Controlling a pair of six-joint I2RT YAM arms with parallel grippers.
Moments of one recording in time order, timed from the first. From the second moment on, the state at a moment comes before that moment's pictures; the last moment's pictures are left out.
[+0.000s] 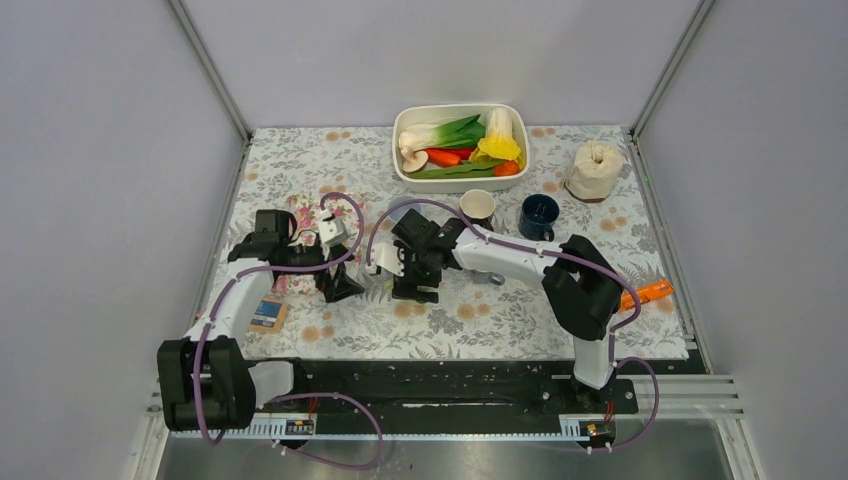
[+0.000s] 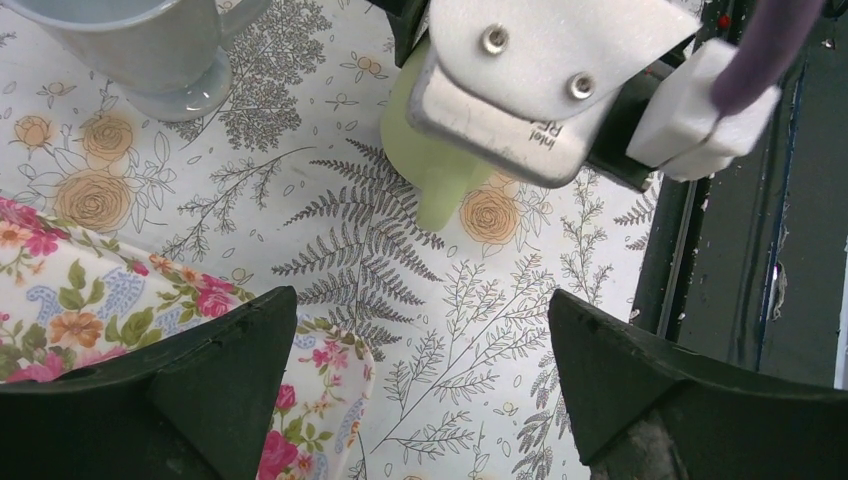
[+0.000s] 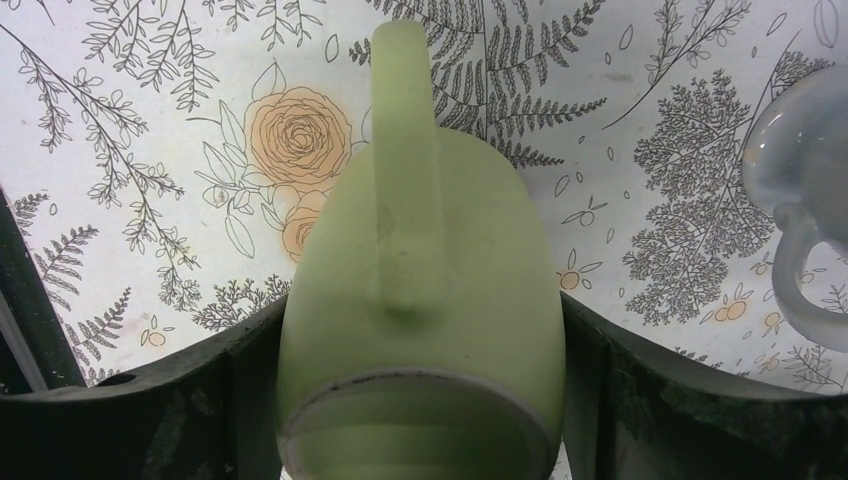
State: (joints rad) left arm 0.04 1.17 0.74 -0.67 1.06 0.86; right arm 0.95 1.92 1.43 -0.64 -0.18 -0.62
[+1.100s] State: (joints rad) left arm -0.32 1.50 1.02 -0.73 0.83 0.91; right arm 0.81 1.31 1.41 -0.74 -0.34 -0.62
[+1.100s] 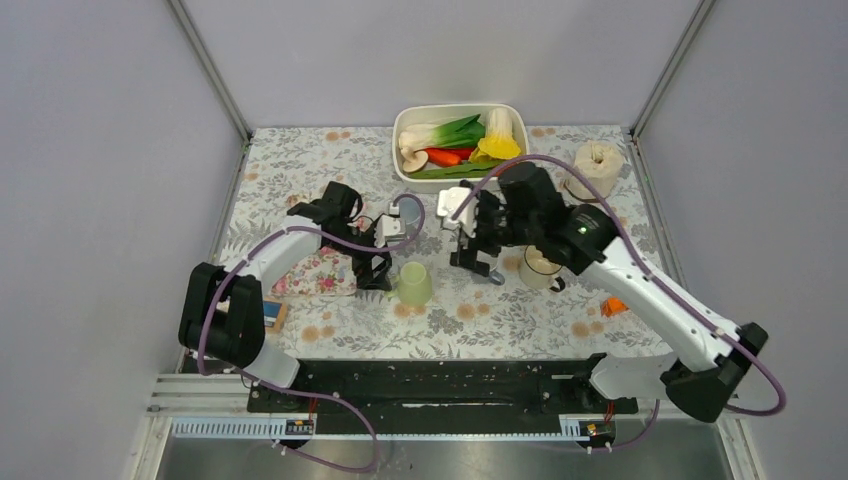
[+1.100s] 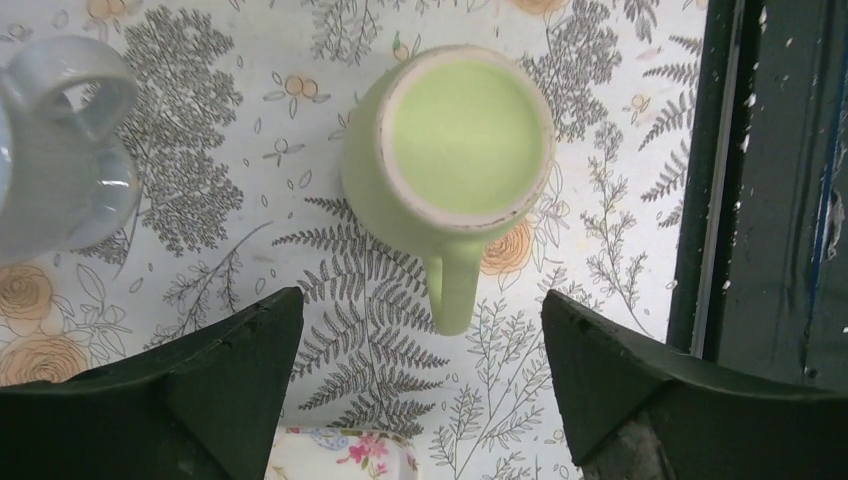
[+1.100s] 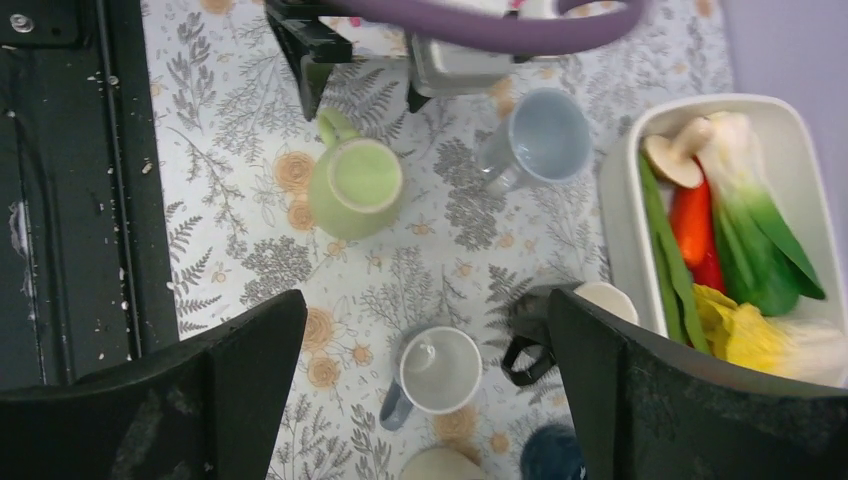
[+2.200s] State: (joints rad) left arm -0.51 1.66 1.14 -0.78 0.53 0.82; right arm 0.59 0.96 1.12 -0.62 -0.47 -0.60
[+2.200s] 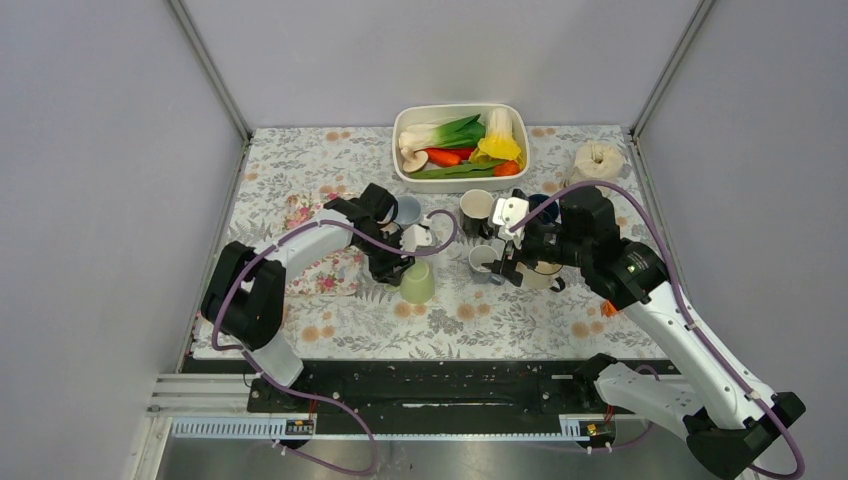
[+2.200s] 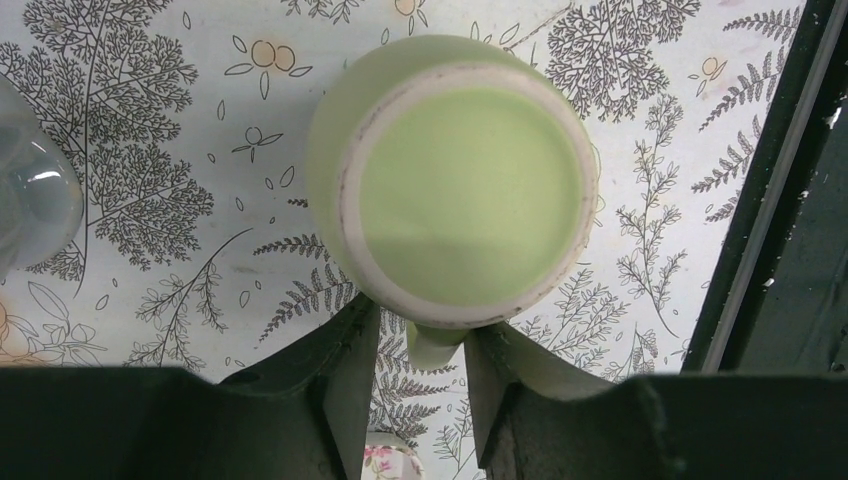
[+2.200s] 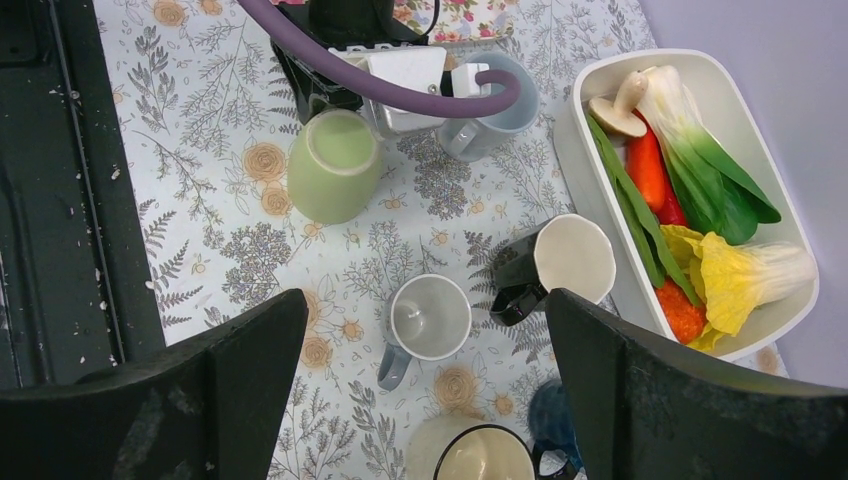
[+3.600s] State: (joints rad) left arm -0.20 1.37 1.17 0.36 1.02 -0.52; right arm 0.51 1.00 1.14 -0.29 -0.54 -0.21
